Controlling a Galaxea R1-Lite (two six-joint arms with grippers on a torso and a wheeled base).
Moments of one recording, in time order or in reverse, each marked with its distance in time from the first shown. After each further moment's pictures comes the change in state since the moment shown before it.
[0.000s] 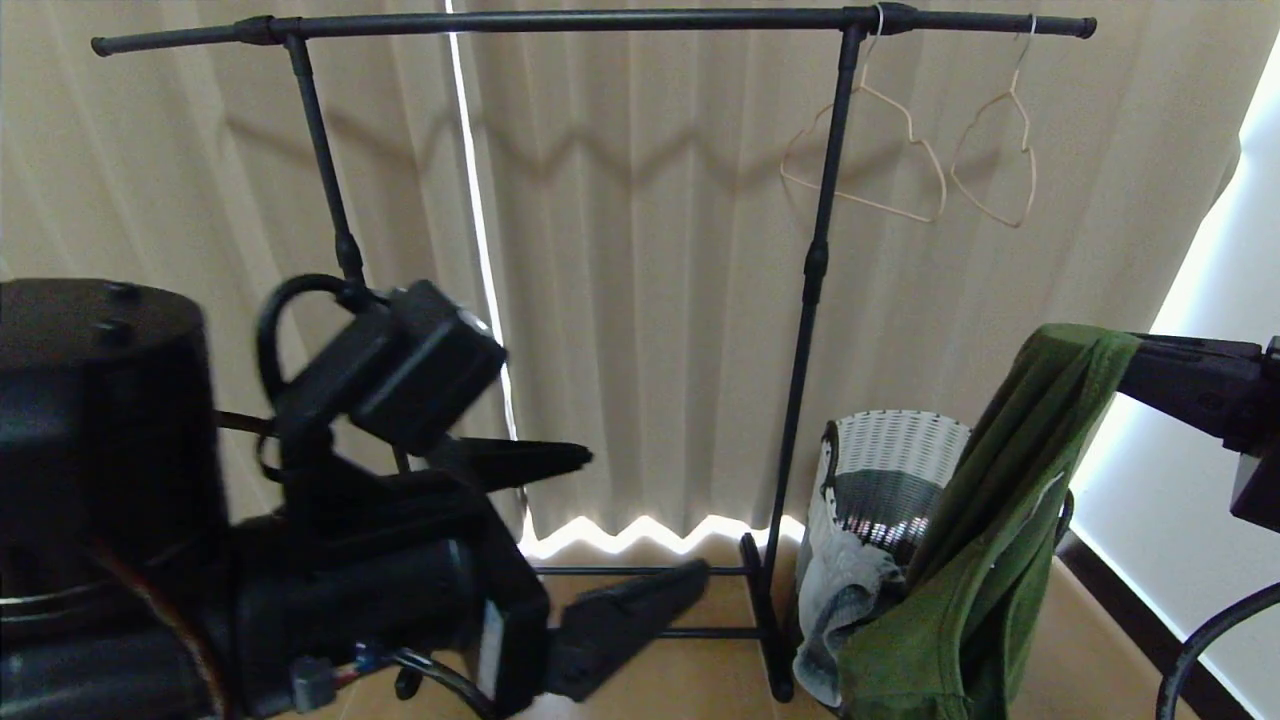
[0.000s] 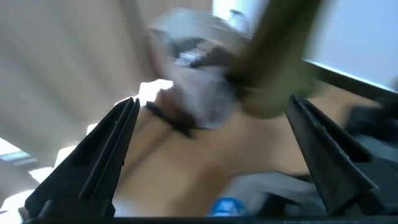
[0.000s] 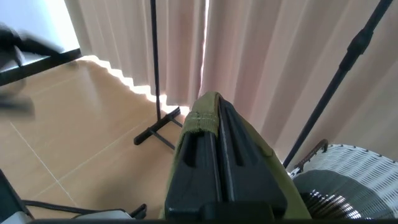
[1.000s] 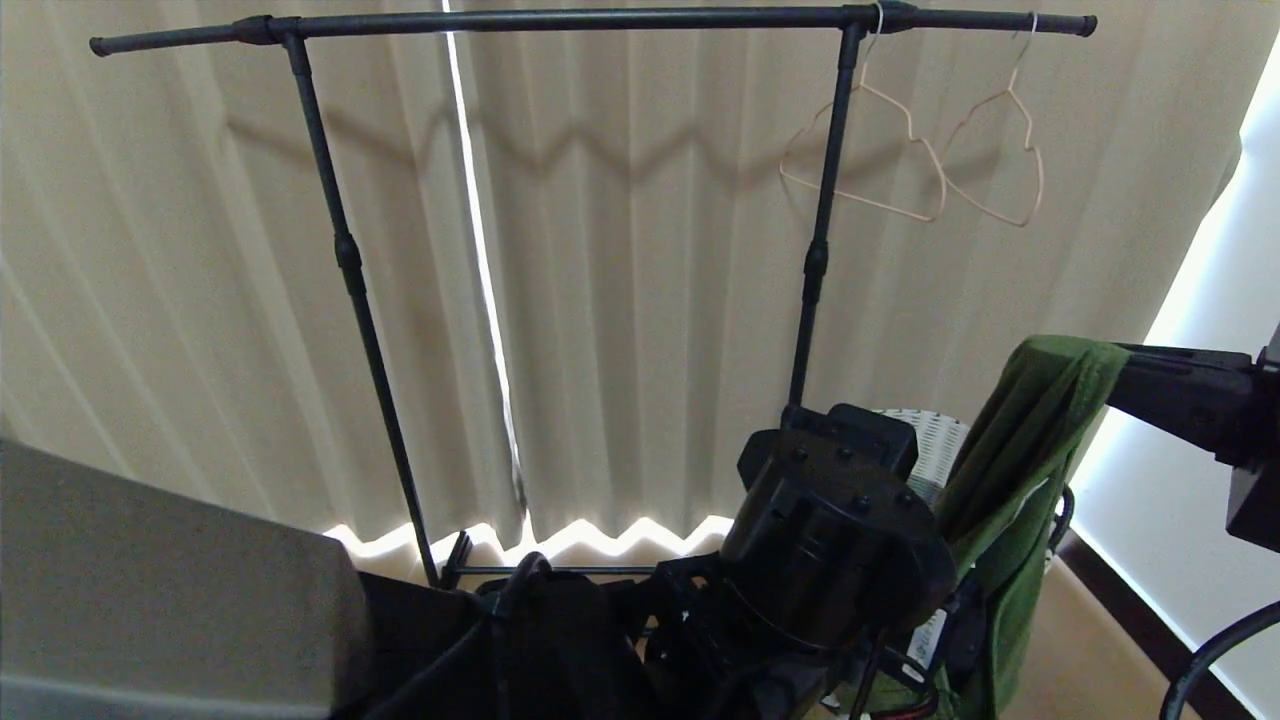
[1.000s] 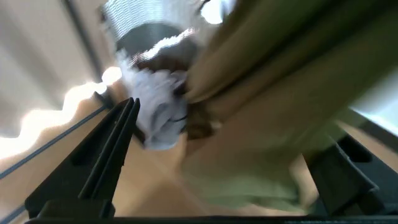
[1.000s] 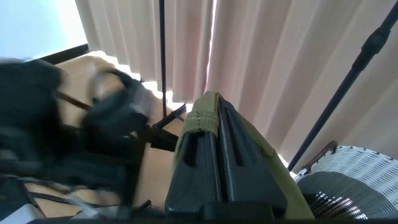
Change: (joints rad) left arm -0.213 0.649 -0.421 -0.133 0.309 -0.219; right arm 0.041 -0.003 0.003 0.008 -0.007 -0.003
